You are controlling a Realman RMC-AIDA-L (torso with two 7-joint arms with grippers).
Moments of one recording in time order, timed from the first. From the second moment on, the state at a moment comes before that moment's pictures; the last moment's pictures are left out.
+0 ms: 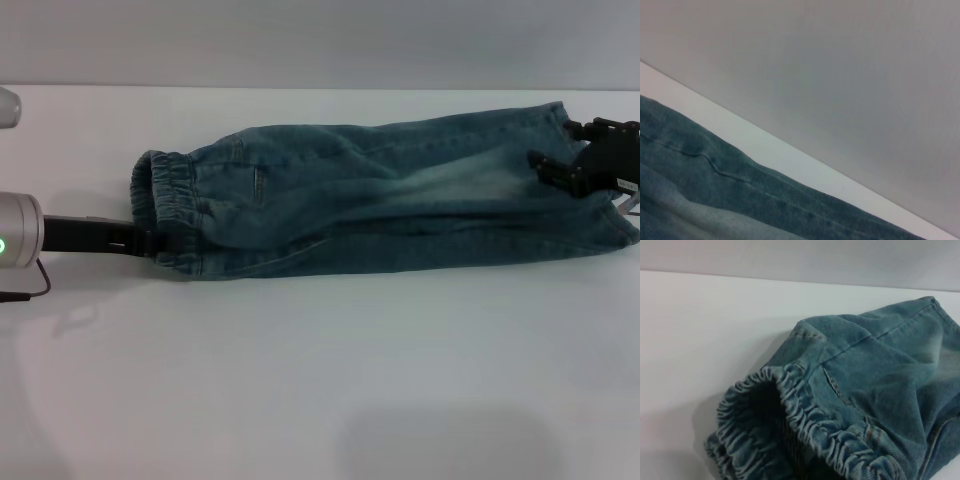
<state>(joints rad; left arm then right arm) -0.57 -2.04 0.81 0.79 2.27 1.30 -2.10 0.61 2.07 -0.63 -0.54 -1.95 -0.86 1.08</state>
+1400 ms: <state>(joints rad) -0.74 -2.03 0.80 1.20 2.22 1.58 -2.22 0.80 2.08 -1.11 -0.44 -1.88 -0.86 1.44</state>
